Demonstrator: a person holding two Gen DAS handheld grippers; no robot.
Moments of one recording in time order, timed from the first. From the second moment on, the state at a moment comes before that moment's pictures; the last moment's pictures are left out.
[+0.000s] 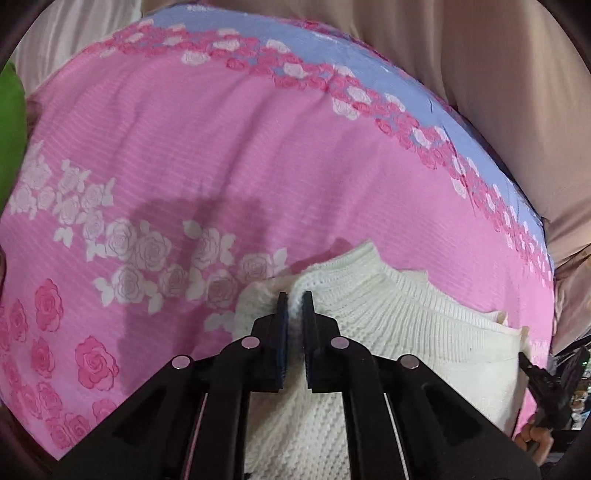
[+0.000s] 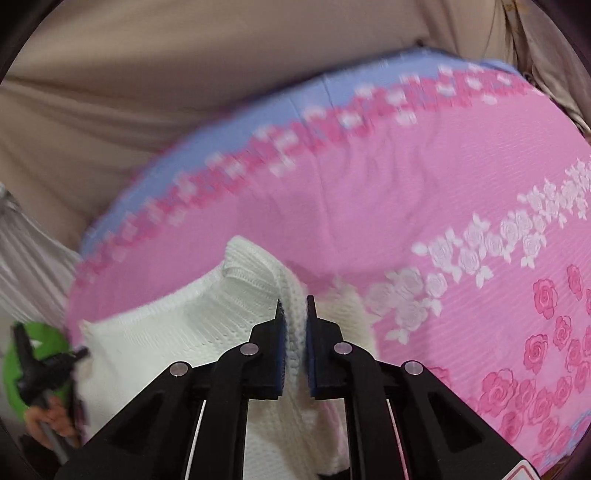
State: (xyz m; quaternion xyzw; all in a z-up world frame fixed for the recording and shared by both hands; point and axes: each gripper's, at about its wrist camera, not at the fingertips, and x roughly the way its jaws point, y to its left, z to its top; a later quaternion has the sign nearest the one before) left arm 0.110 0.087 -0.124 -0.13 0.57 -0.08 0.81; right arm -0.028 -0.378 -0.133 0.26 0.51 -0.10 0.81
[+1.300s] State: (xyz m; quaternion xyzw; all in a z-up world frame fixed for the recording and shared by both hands) left arm 0.083 0.067 -0.093 -0.10 0.54 -0.11 0.83; right arm -0.044 -0.312 -0.090 0.21 0.51 -0.02 0.83
